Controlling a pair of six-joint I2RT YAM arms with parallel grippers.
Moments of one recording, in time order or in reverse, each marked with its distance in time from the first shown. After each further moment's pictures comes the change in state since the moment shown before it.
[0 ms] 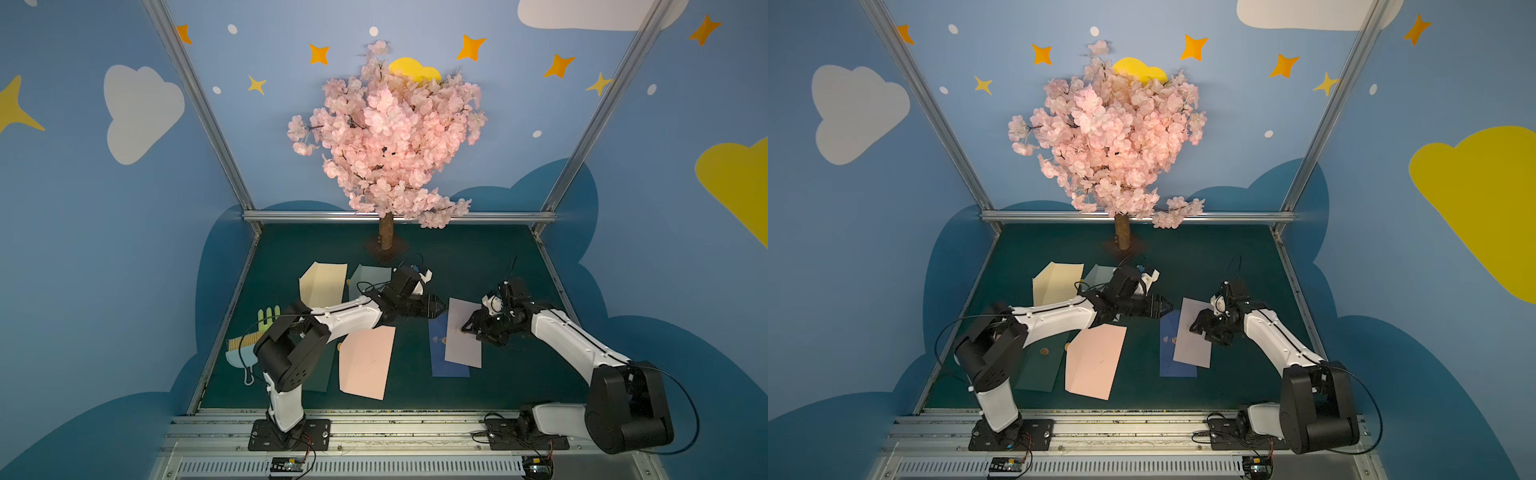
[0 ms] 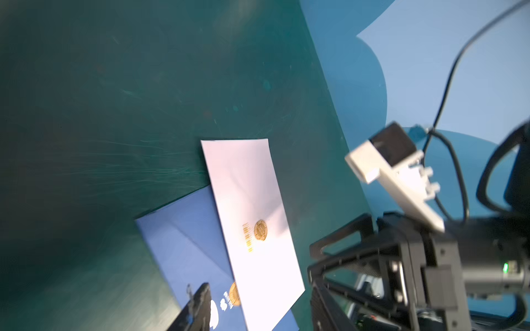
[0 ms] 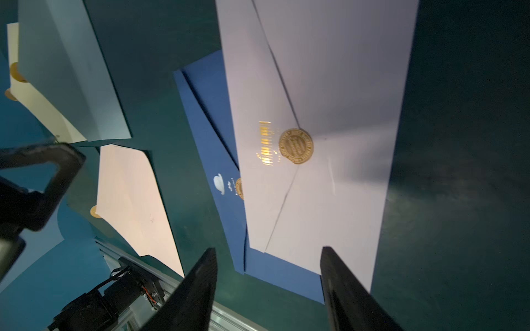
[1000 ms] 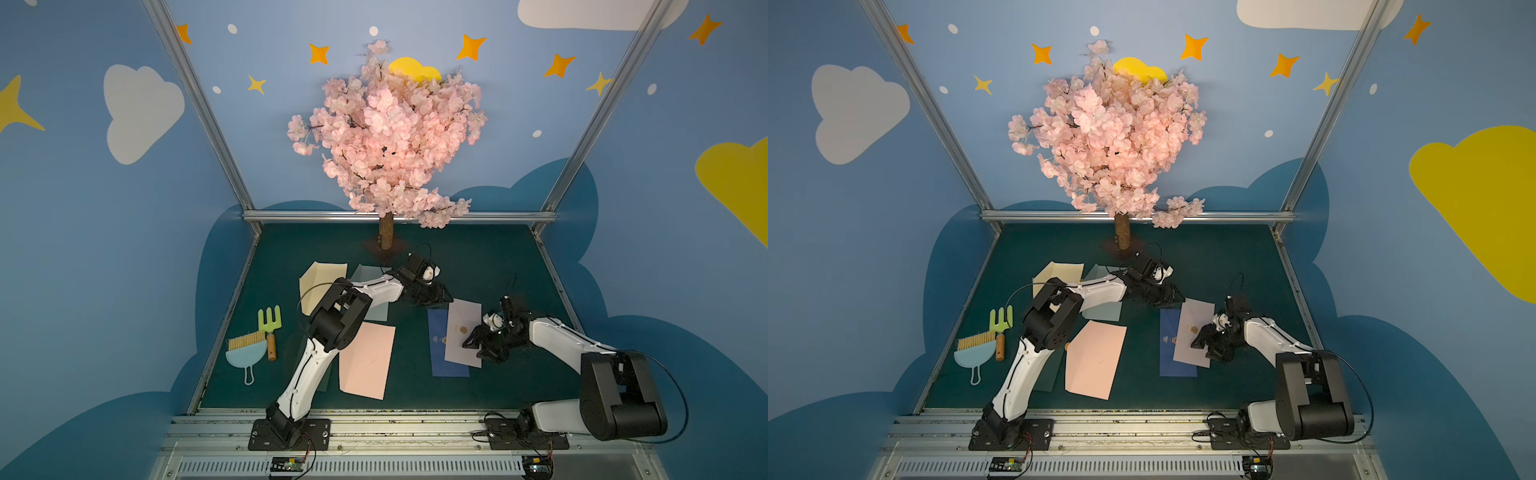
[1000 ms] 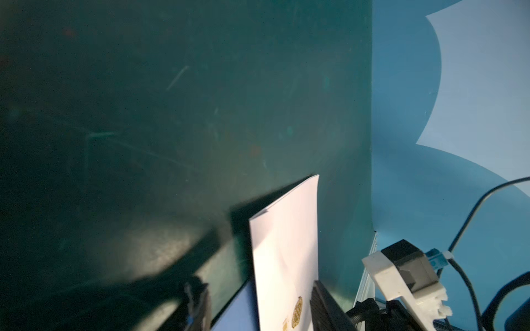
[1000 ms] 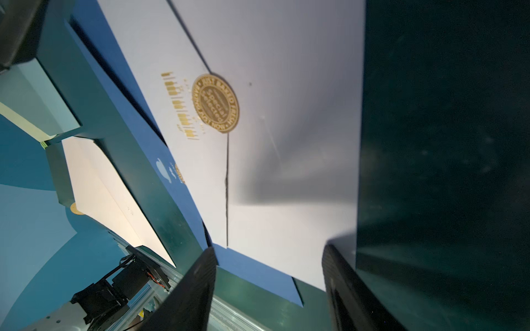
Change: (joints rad) left arm 0.096 0.468 0.499 -0.195 0.229 -0.011; right arm -0.047 0.057 -0.128 0.069 -0.072 0.001
